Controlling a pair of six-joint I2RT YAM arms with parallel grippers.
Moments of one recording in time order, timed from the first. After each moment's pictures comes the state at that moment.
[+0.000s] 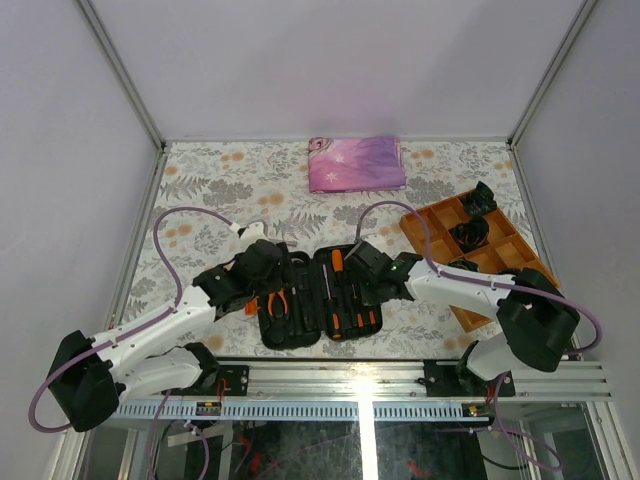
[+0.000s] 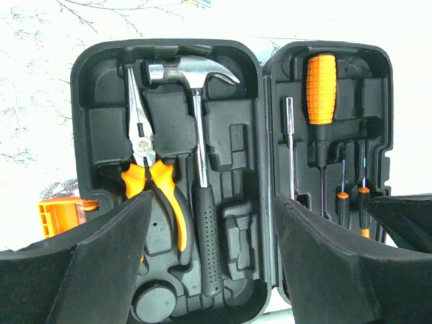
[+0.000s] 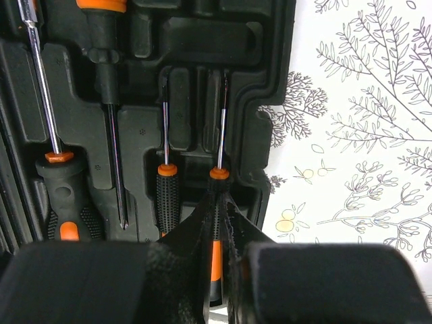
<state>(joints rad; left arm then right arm) -0.76 1.04 0.68 -0.47 -0.31 -0.87 0.91 1.48 0.84 -0.54 0.22 0.67</state>
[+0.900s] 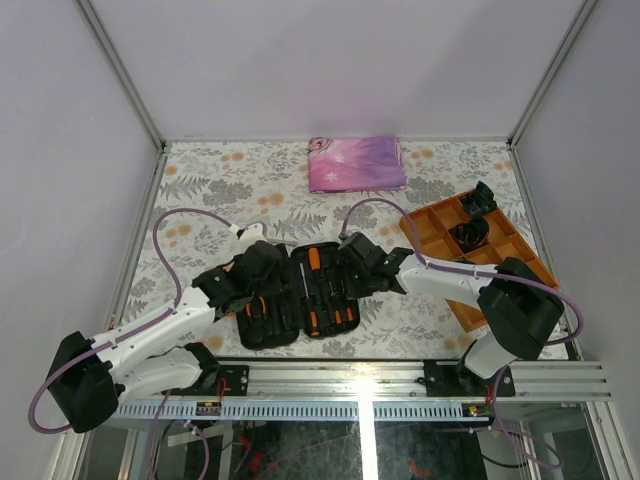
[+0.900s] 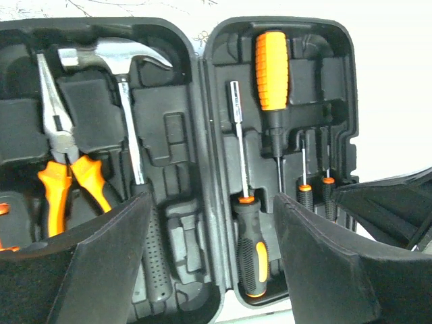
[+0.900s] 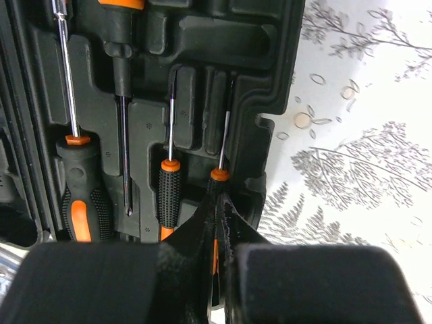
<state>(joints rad) -0.76 1.04 0.66 -0.47 -0.31 -0.87 0.88 1.61 0.86 -0.39 0.02 0.61</state>
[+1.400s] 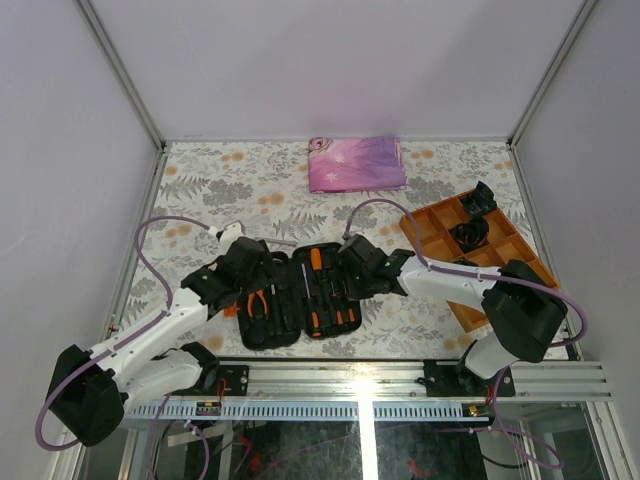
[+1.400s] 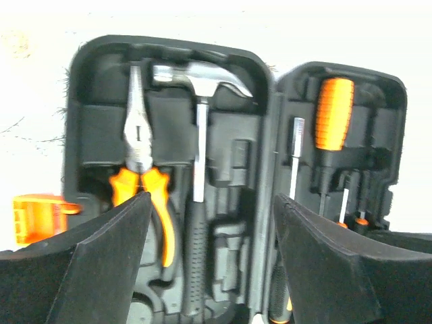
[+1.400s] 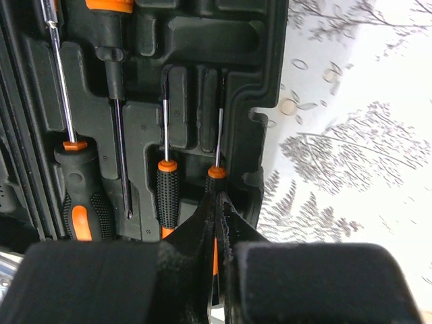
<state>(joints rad) -0.62 0.99 0.62 -0.49 -0.29 -0.88 0.89 1.57 0.87 -0.38 0.05 0.67</state>
